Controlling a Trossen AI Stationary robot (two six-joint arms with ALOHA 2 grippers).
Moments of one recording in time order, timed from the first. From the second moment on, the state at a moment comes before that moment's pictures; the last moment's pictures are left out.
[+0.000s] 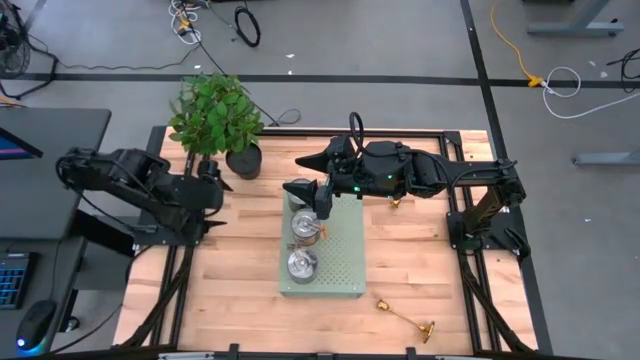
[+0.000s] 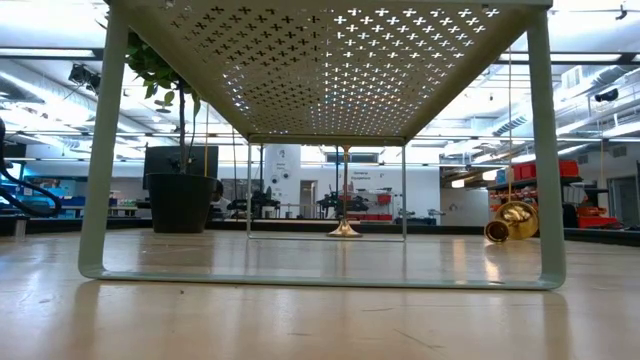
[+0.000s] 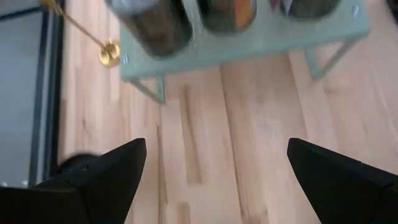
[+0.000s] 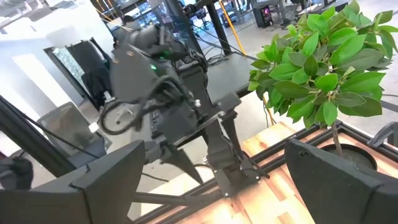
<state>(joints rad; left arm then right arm) -0.31 0.99 1.36 -1.34 -0.28 -0.07 0.15 1.74 2.00 -0.40 0.30 0.48</state>
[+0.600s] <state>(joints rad) -0.27 0.34 0.45 -0.41 -0.23 -0.17 0.15 1.74 2.00 -0.40 0.30 0.48</state>
